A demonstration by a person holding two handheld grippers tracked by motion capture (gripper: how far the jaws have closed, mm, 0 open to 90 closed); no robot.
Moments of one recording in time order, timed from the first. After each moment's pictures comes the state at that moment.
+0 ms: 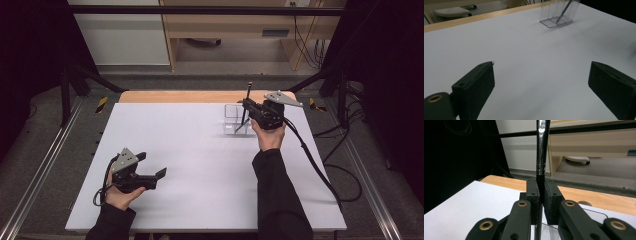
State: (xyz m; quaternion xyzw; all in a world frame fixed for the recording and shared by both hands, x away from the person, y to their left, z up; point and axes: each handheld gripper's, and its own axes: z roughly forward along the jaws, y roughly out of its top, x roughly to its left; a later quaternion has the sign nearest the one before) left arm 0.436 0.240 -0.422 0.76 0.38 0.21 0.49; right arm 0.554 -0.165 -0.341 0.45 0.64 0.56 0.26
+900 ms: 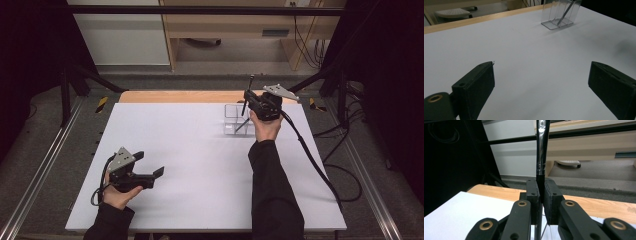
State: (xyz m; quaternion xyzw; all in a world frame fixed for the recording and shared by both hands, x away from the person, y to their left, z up) left arm 0.438 0.246 -0.421 0.76 0.38 0.21 0.49; right arm 0.587 -0.165 -0.347 0.47 0.61 0.56 0.28
